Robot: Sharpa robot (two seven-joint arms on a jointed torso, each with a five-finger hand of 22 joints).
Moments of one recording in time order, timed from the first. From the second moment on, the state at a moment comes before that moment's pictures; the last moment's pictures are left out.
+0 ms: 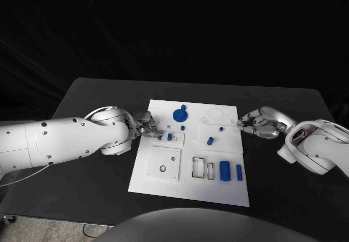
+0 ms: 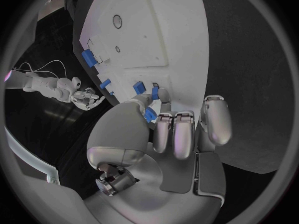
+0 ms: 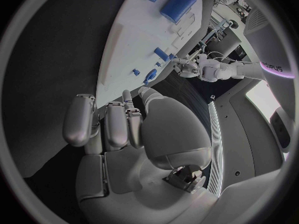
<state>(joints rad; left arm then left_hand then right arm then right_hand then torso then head) 1.23 -0.94 -0.19 1.69 -1.18 -0.17 -0.57 1.07 0.00 0.16 0.29 0.67 0.92 0.05 0.36 1.26 1.47 -0.01 1.57 1.31 1.46 -0.05 1.57 1.31 0.06 1.40 0.06 1.35 1.31 1.17 -1.00 -0.14 1.58 -1.12 -0.31 -0.02 1.28 0.04 0.17 0.24 0.41 0.92 0.09 0.20 0.20 1.46 -0.01 1.43 1.31 1.46 -0.07 1.26 1.21 0.08 1.44 0.04 1.14 1.31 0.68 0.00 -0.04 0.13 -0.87</state>
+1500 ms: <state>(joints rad) 1.23 -0.93 -0.19 1.70 -1.23 -0.12 -0.56 1.17 -0.05 0.21 0.25 0.69 0.91 0.04 0.36 1.25 1.47 -0.01 1.57 1.31 1.46 -0.05 1.57 1.31 0.06 1.39 0.06 1.34 1.31 1.17 -1.00 -0.14 1.58 -1.12 -0.30 -0.03 1.28 0.04 0.17 0.24 0.41 0.92 0.09 0.20 0.20 1.46 0.00 1.43 1.31 1.46 -0.07 1.25 1.20 0.08 1.44 0.04 1.13 1.31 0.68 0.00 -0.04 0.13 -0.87</state>
